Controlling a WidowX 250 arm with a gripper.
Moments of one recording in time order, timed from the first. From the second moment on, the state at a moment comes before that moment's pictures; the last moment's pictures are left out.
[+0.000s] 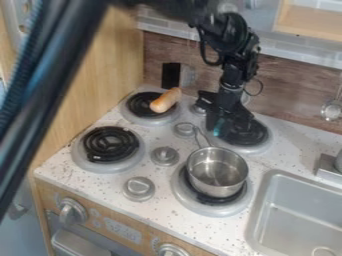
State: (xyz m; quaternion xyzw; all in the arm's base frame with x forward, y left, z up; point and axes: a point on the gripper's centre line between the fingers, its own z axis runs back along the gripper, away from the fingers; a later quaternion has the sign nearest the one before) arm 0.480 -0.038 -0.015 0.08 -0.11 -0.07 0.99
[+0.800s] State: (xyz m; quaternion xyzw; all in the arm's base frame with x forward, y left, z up) arm 0.494 -0.052 -0.037 0.04 -0.11 -0.07 0.99
